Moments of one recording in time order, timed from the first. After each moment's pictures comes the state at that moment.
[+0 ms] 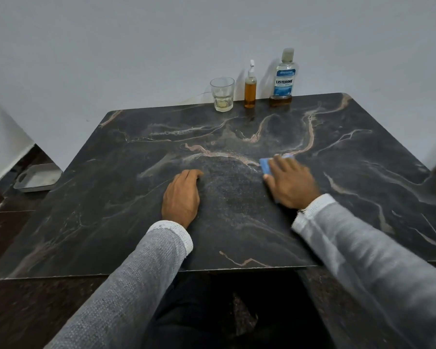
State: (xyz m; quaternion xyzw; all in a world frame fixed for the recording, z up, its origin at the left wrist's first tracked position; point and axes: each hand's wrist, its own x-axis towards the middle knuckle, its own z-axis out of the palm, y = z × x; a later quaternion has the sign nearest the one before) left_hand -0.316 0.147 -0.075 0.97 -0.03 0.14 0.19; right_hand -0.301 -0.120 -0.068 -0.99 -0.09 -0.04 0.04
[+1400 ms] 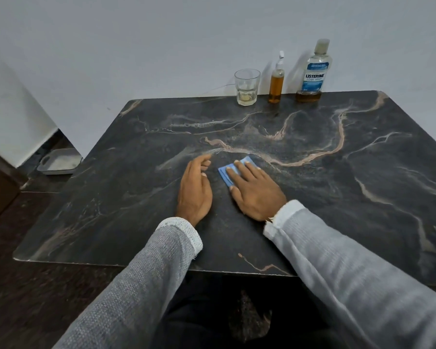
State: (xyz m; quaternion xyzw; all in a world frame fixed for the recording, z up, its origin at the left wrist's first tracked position) left_hand -0.317 0.158 -0.076 0.87 -0.02 0.22 0.45; right_hand -0.303 -0.008 -0.074 -0.97 -0.24 0.00 0.07
